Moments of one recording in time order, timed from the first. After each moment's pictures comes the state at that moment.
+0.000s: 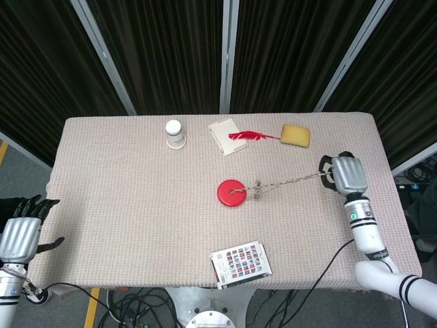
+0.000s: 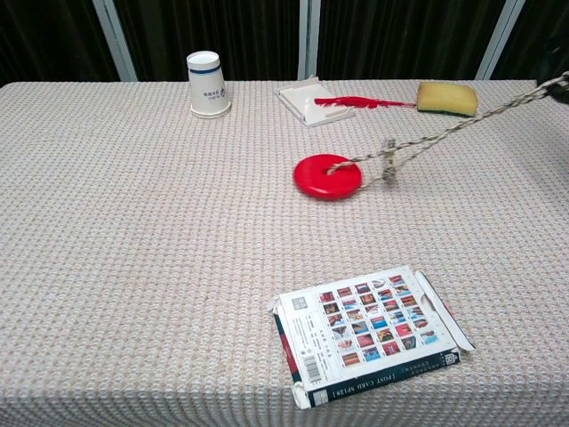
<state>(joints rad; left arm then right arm) -0.12 -1.24 -0.05 -1.43 1.48 1.45 0.01 0.60 -1.33 0.21 -1.33 -1.05 1.06 -0.10</state>
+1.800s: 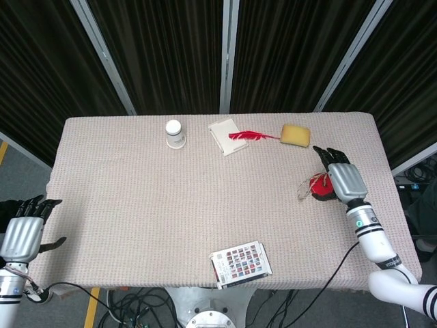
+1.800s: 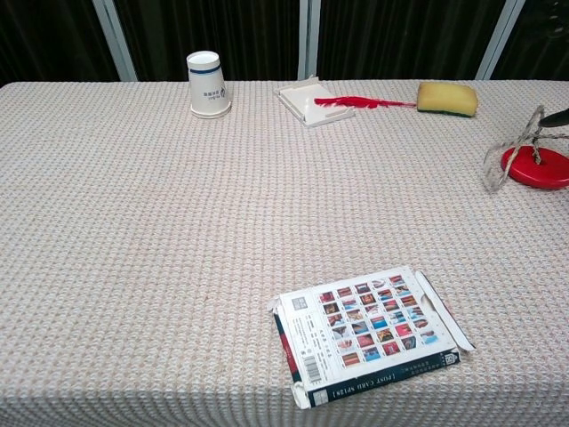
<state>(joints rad) -0.13 -1.24 -0.04 -1.44 1.48 1.44 0.02 0.55 -1.16 0.24 -1.60 -1.13 0.95 -0.04</state>
